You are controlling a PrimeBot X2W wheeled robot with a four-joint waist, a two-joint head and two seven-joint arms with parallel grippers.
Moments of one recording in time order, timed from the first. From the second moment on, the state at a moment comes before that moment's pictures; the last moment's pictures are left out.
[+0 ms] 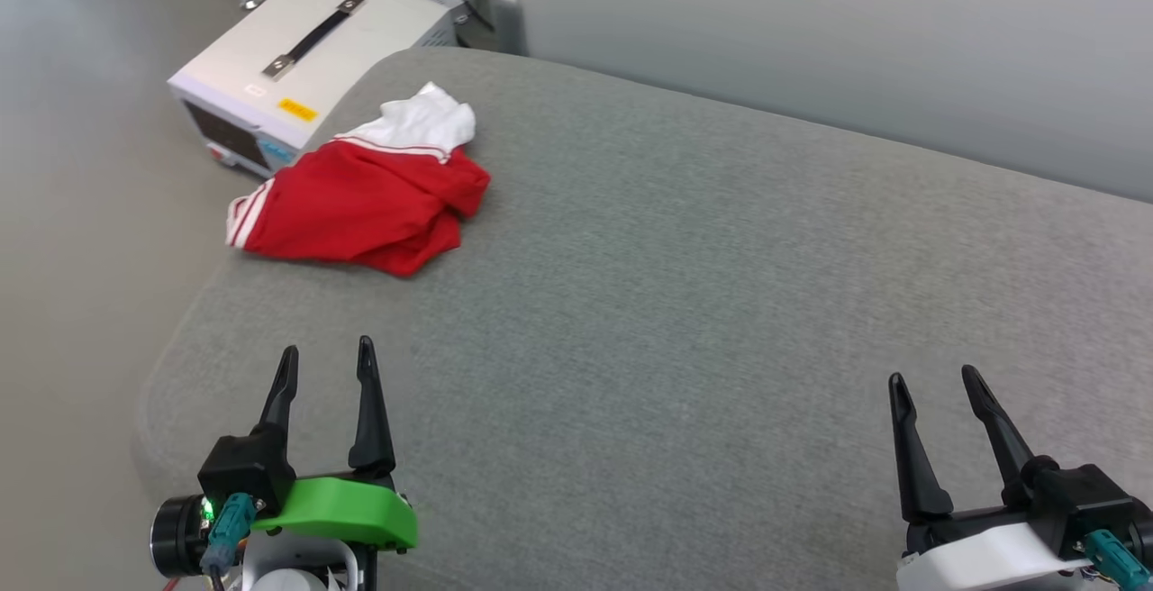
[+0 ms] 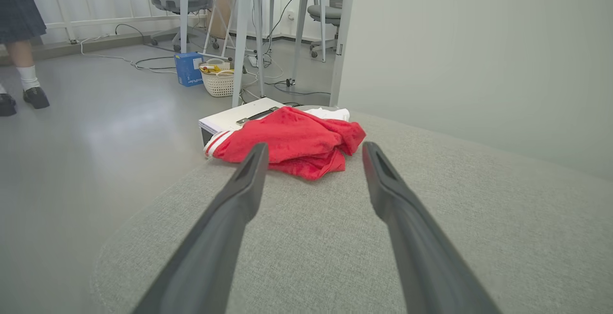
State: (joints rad) left arm -0.01 0.05 -0.03 0.08 -0.18 0.04 -0.26; right arm 0.12 -0.05 0.01 -0.05 0.11 0.13 -0.26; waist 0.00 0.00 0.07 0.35
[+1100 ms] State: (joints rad) left arm -0.54 0.16 0.25 0.25 -0.19 -0.11 -0.26; right arm -0.04 -0.08 0.06 -0.14 -0.01 0.13 -0.26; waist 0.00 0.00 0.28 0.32
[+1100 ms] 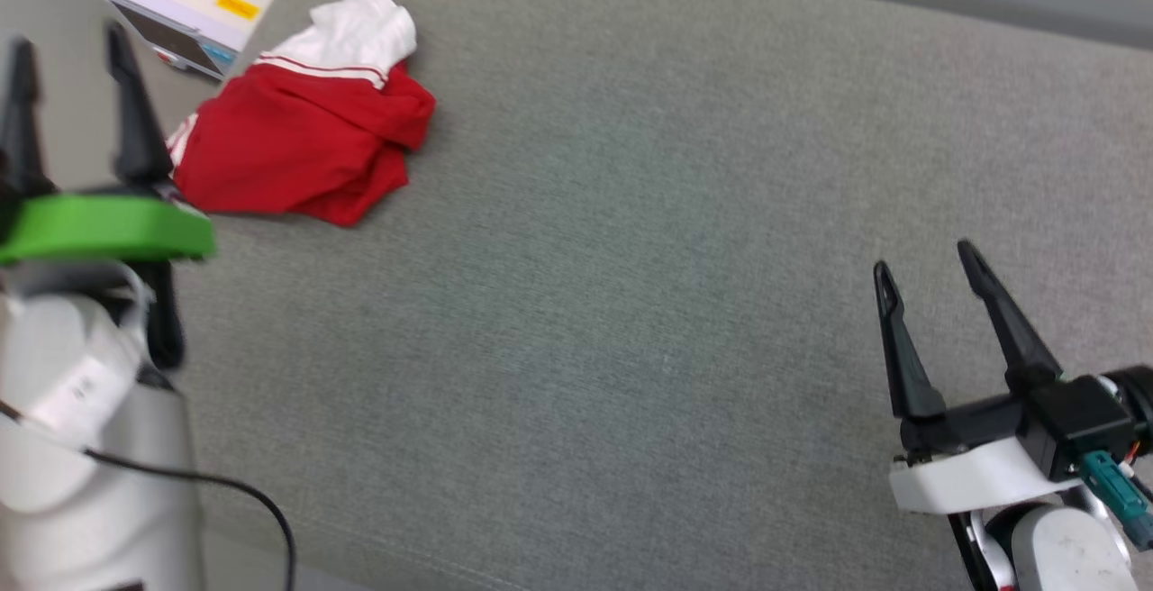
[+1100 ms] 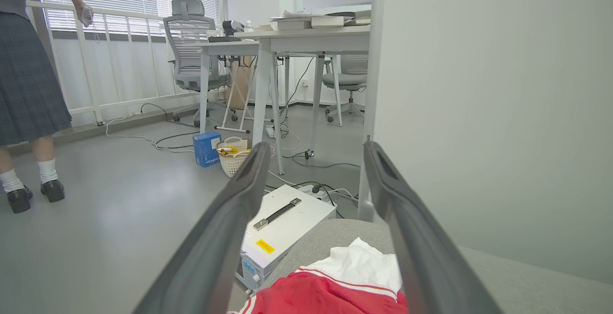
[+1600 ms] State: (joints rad) left arm -0.95 0.54 -0.01 0.60 -0.45 -0.13 -0.05; right arm -0.15 -0.11 0.10 -0.22 -0.03 0.13 -0.26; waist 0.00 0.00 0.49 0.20
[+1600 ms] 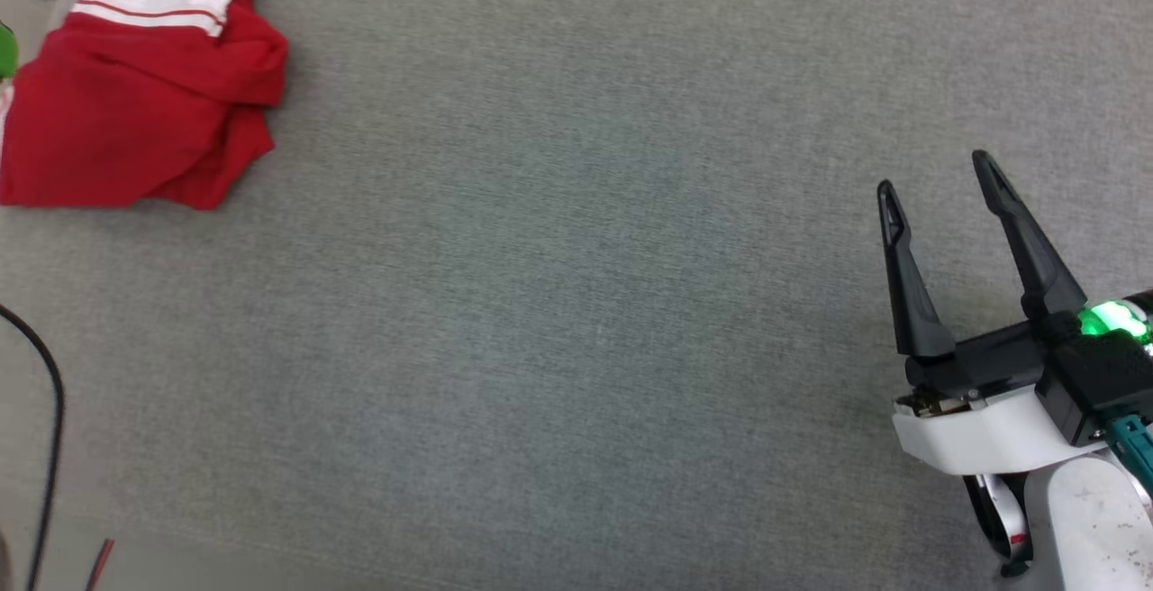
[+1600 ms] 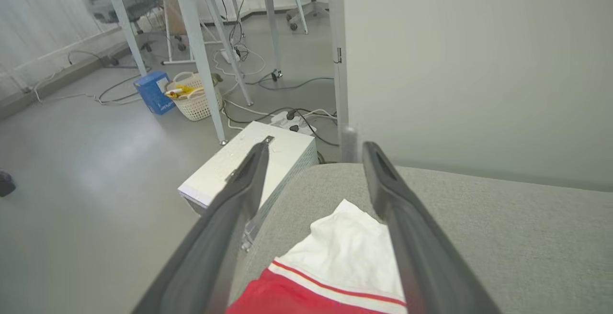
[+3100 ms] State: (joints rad) left arm -0.96 0.72 -0.42 0.52 -0.80 -0.13 0.64; right arm -0.16 -0.10 0.09 -0.24 -0.03 0.13 -0.26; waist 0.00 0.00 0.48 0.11
